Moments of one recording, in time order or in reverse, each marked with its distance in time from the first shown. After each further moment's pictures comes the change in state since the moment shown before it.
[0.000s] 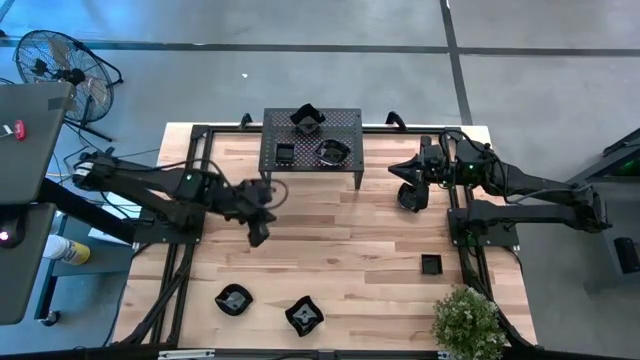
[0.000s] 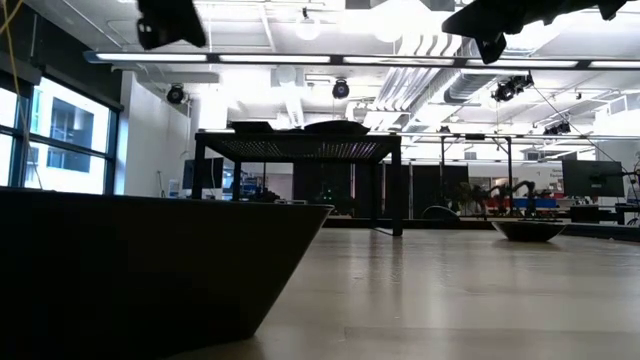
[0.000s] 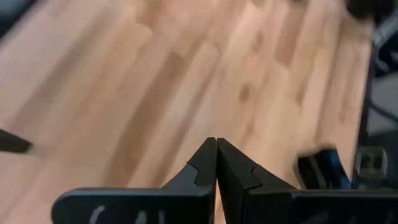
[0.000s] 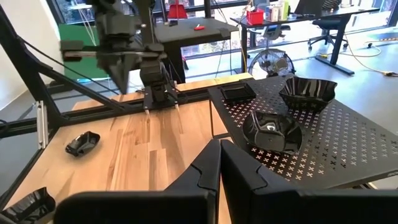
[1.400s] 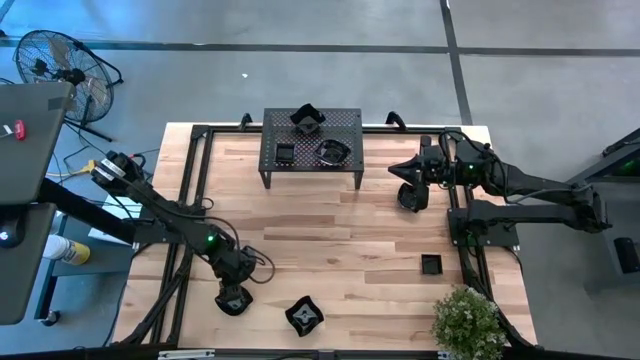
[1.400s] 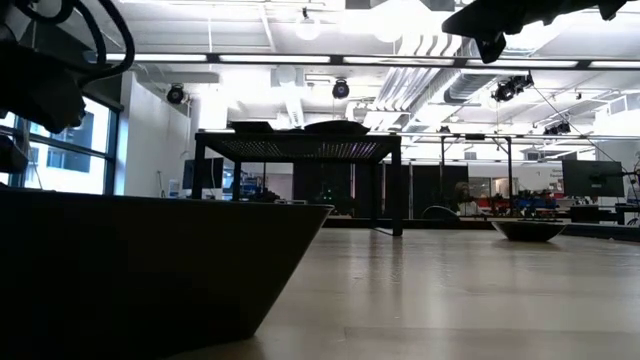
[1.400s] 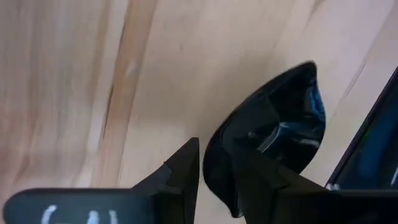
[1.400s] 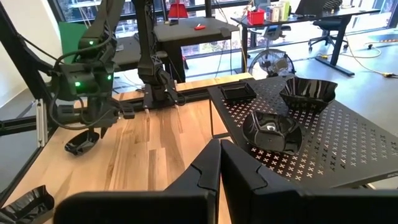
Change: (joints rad) left arm -0.393 0.216 -0.450 0.282 0.447 -0.320; right arm 0.000 0.000 0.000 0.000 -0.003 -0.010
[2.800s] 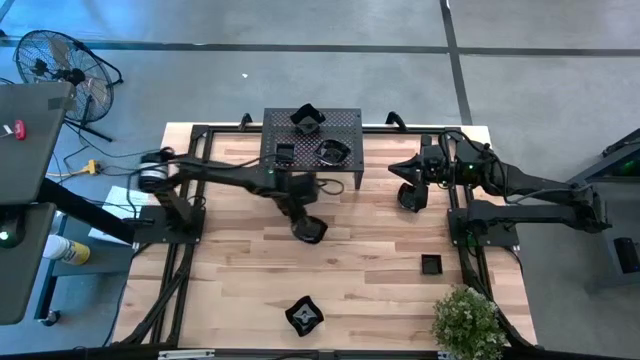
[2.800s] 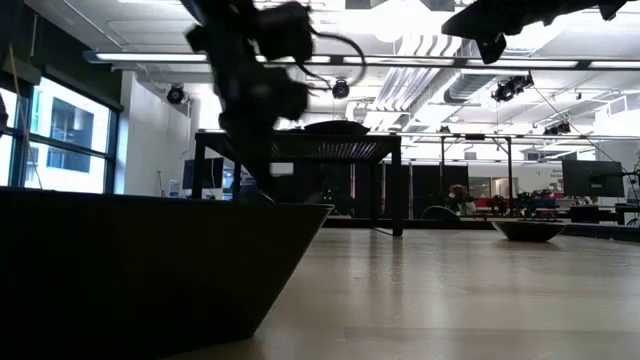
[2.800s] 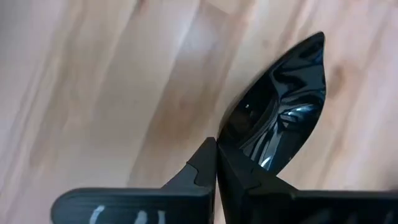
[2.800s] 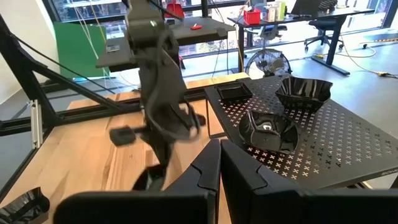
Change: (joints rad) left arm 0.689 0.350 0.533 -0.125 -0.132 0.614; right arm 0.000 0.000 0.000 -0.001 0.017 0.001
